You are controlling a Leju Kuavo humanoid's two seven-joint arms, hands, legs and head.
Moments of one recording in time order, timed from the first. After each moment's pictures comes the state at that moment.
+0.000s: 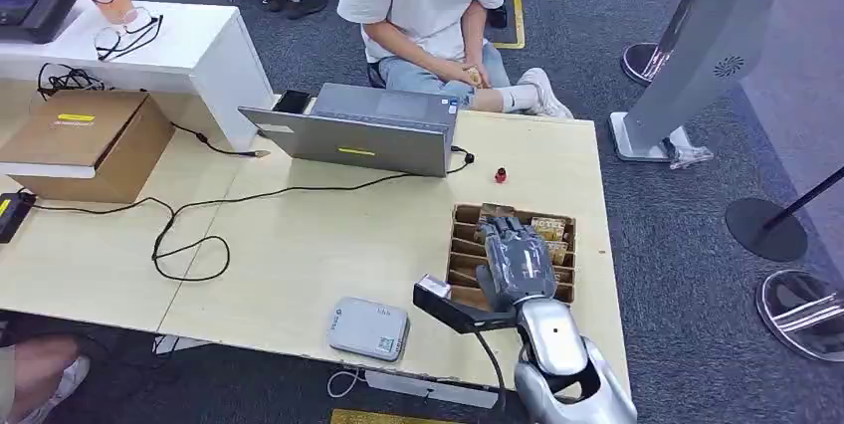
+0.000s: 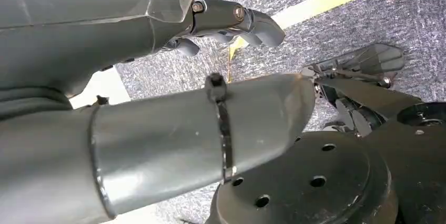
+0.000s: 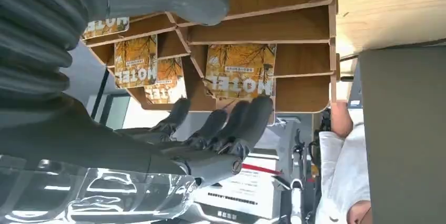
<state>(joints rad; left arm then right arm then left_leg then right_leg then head) 0.01 -0.24 1.28 -0.67 -1.49 -0.60 -0.19 -0.22 0.04 0.45 -1.41 1.40 0.05 0.23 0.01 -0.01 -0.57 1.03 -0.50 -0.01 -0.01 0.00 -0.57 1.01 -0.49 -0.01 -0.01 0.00</state>
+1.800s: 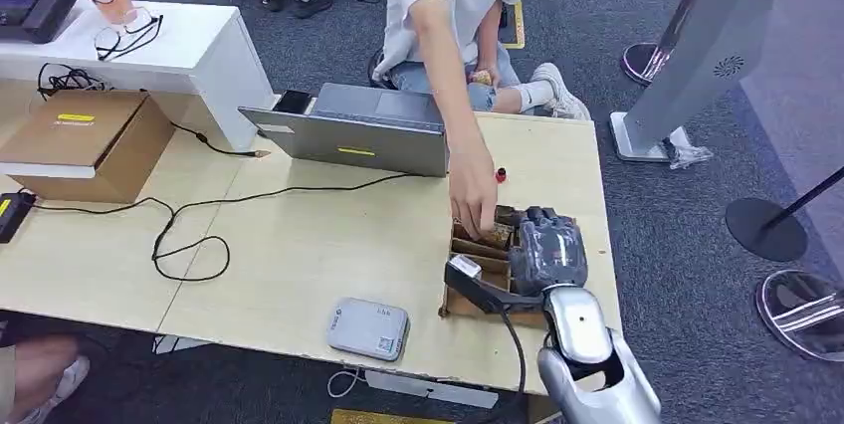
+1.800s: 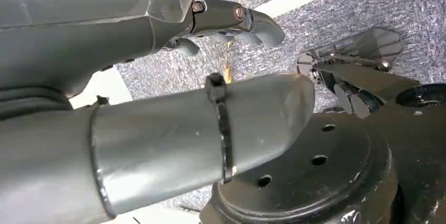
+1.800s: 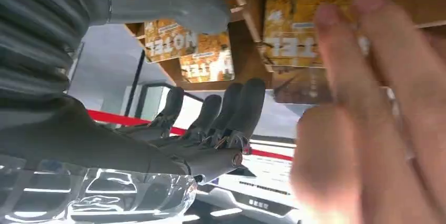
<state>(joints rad) 0.01 -0.24 1.29 -0.67 -1.49 -0.65 -0.20 -0.23 0.01 0.35 -1.41 1.45 0.05 0.25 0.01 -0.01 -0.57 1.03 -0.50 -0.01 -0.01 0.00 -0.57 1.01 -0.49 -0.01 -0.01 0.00</state>
